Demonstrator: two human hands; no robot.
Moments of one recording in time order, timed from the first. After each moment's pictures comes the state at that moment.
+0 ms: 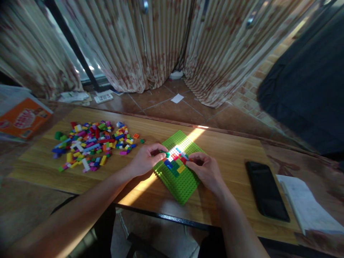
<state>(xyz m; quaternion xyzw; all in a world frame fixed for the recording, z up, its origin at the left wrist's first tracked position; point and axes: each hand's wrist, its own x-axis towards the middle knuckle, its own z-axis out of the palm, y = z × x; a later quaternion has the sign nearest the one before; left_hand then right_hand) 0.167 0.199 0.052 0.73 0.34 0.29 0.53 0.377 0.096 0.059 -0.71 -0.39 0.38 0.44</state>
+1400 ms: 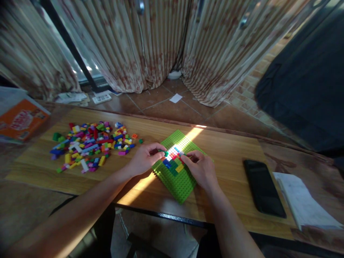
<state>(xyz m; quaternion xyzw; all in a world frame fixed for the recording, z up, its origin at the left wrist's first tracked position) 0.168 0.201 0.047 0.73 0.33 0.29 0.52 0.371 0.102 0.055 -0.80 -0.44 0.26 0.32</state>
